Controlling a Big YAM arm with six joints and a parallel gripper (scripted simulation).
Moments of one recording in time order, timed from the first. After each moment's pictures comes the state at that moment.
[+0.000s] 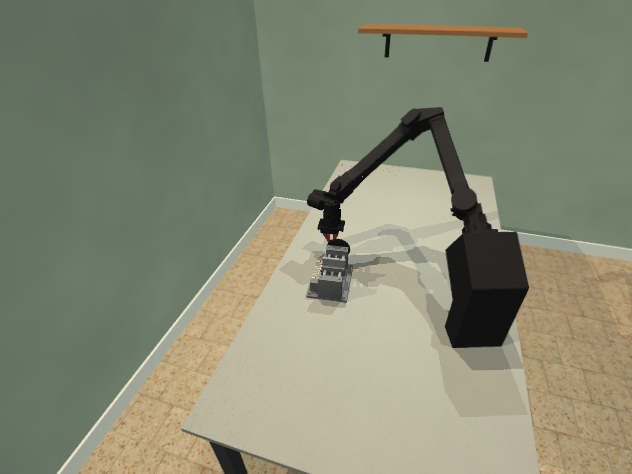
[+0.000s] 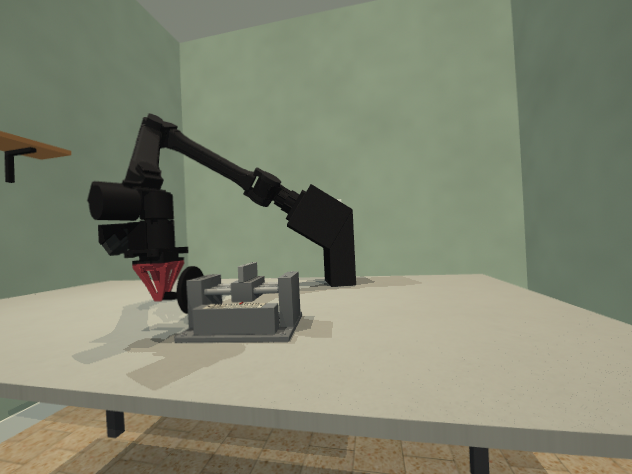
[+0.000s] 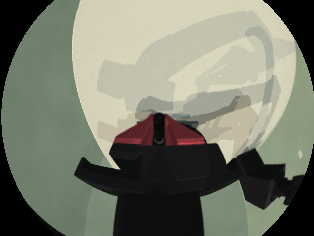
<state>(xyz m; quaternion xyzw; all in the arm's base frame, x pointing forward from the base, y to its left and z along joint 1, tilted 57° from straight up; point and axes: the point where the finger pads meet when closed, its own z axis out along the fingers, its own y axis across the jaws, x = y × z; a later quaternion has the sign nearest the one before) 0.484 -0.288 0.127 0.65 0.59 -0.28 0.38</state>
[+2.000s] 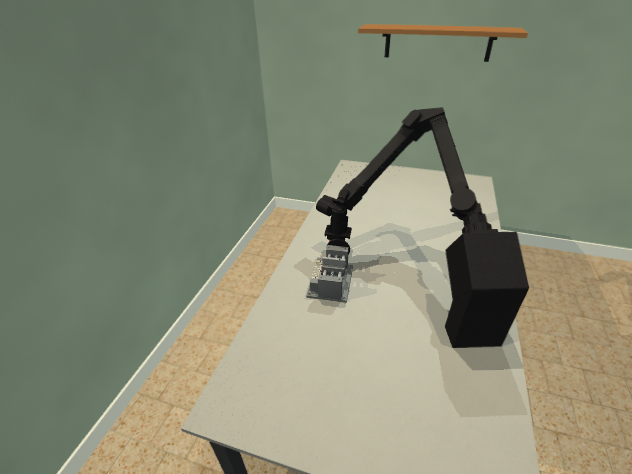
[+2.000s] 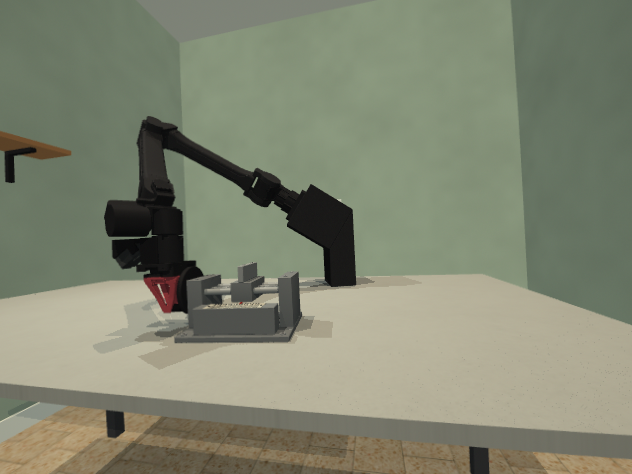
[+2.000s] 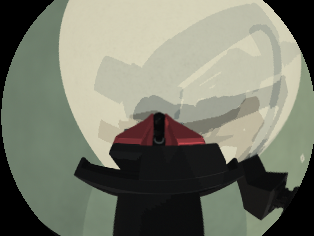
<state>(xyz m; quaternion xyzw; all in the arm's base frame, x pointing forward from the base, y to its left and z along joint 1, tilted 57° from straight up) 0.462 -0.312 0.107 0.65 0.60 -0.27 0.39</state>
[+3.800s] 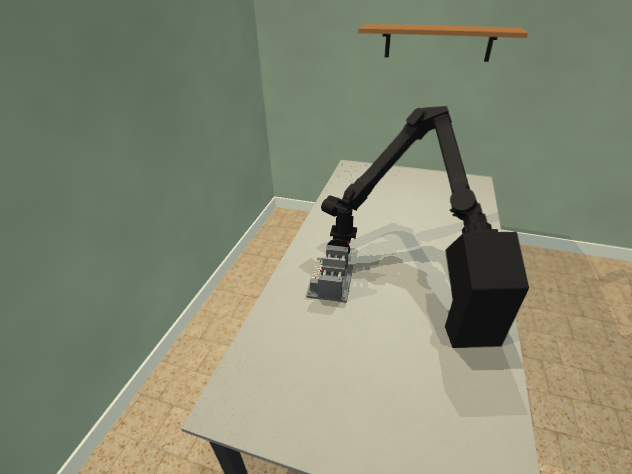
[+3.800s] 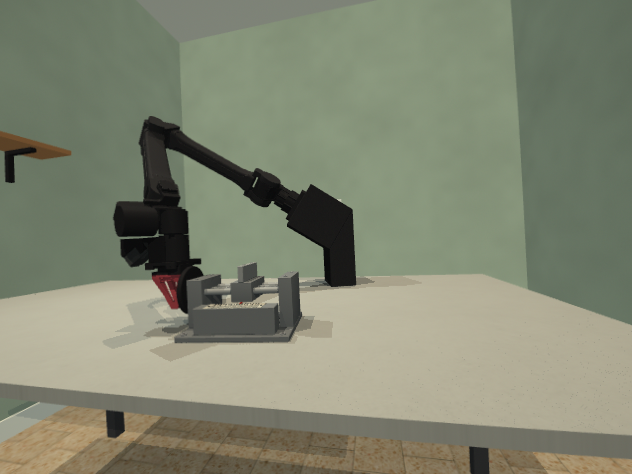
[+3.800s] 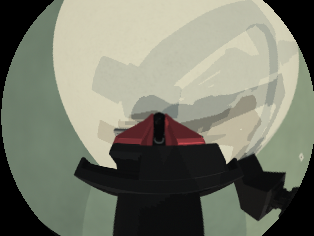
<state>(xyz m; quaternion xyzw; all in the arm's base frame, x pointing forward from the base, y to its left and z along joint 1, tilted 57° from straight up) 0.438 -0.311 0.103 0.65 0.59 -0.28 0.39</state>
